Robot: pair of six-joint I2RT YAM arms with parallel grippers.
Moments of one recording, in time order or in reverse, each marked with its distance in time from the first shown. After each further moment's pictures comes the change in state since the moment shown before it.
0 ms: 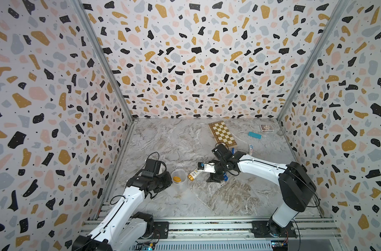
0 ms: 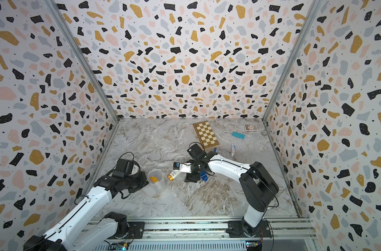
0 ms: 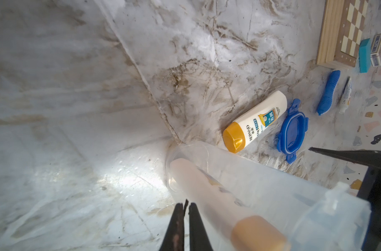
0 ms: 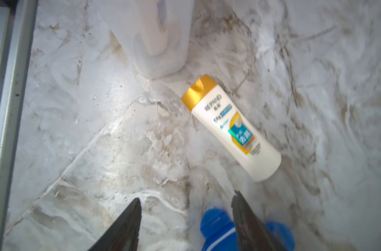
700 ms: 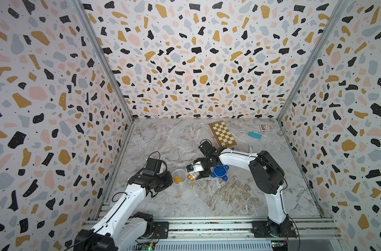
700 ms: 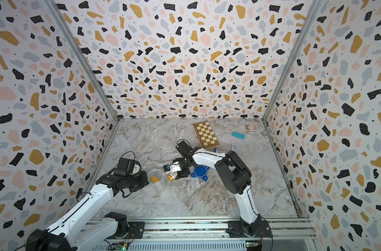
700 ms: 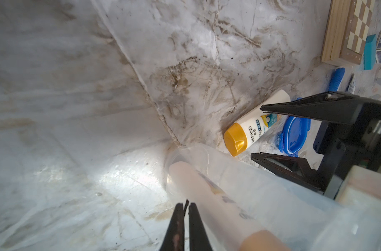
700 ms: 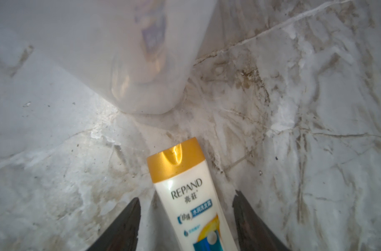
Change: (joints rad) left arm 0.004 0.049 0.000 0.025 0.017 0.008; right arm 0.023 0.347 0.286 0.002 -0.105 -0.304
